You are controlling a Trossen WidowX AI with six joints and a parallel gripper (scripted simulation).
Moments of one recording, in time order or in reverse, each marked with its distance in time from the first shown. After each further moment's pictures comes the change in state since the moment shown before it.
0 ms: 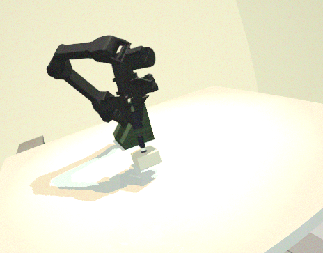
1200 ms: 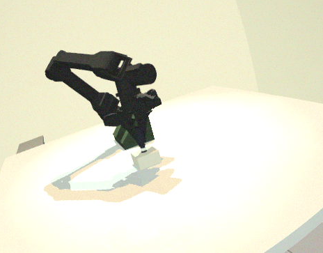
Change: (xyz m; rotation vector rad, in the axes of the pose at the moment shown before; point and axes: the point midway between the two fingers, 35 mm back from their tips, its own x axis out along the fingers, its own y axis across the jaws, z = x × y) arm 0.044 -0.004 0.001 0.006 -0.008 0.002
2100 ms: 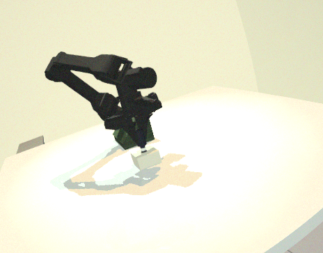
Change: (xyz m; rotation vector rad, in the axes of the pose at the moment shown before) arm 0.010 0.000 -0.001 -0.001 0.001 -0.003
